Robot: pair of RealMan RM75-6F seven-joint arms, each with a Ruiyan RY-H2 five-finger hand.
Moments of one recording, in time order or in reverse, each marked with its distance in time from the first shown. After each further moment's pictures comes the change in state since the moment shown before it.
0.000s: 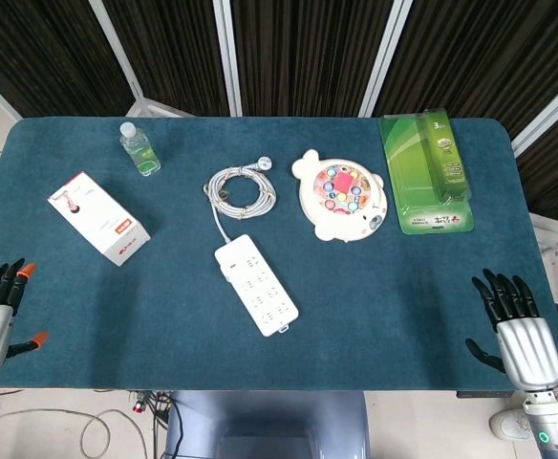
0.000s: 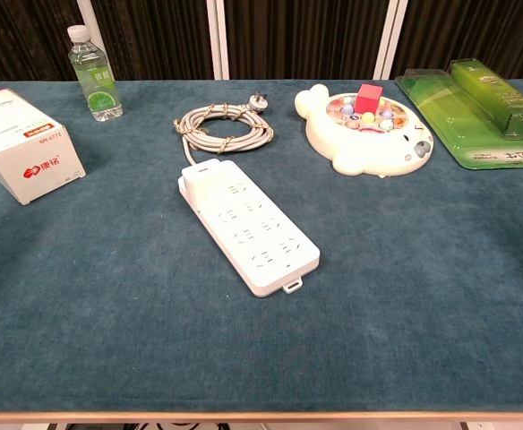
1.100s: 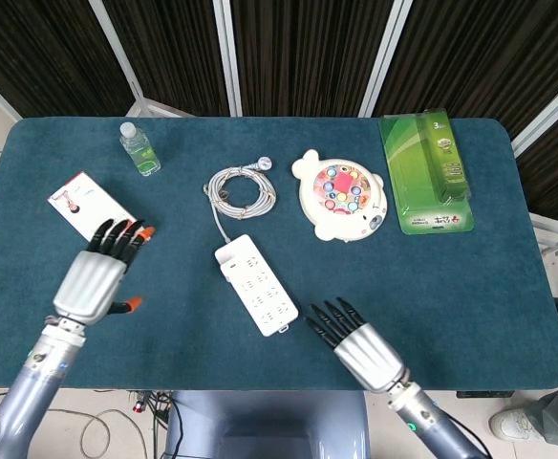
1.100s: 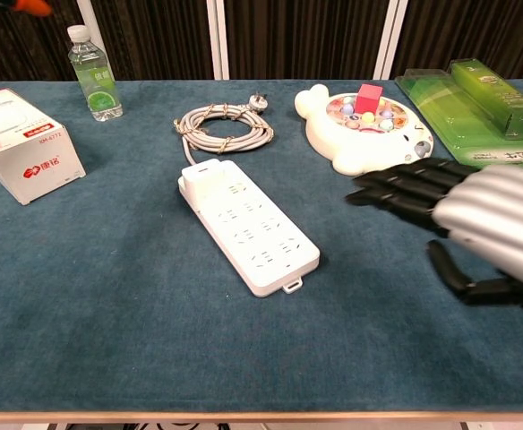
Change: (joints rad) left arm -0.334 0.009 -0.182 -0.401 -0.218 -0.310 0.406; right arm 0.252 -0.264 -0.007 -0.208 -0.094 -0.446 -0.511
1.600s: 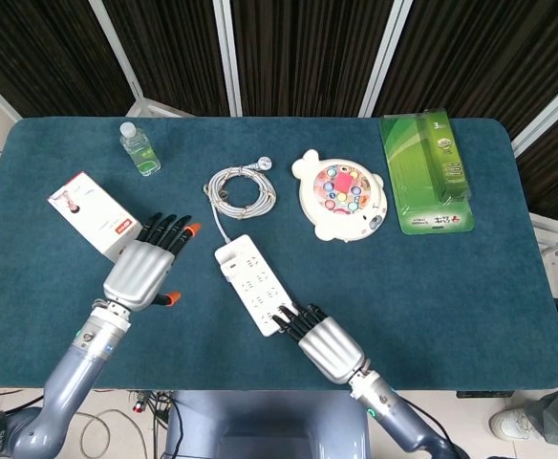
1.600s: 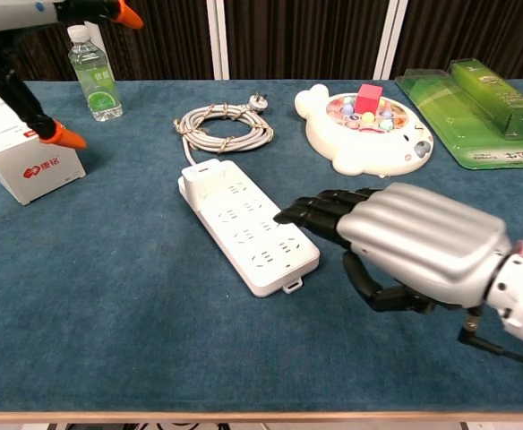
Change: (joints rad) left arm -0.173 -0.103 -0.052 -0.019 -0.239 -0.061 0.176; right arm 0.088 -0.168 0.066 0.049 0.153 -0.125 -0.087
